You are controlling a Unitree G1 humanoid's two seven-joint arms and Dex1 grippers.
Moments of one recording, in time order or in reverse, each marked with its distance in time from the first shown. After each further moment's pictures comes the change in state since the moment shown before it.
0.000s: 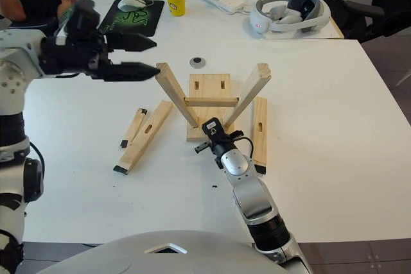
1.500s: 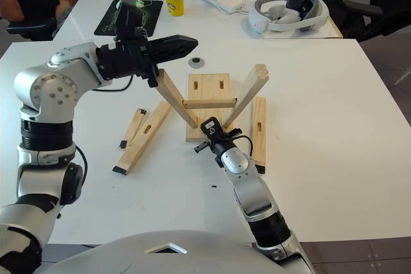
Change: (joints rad) left arm 0.124 -0.196 -0.283 -0.048 0.095 -0.304 0.301; right arm -0.016 -0.014 0.002 0.043 -0.008 -0.055 0.030
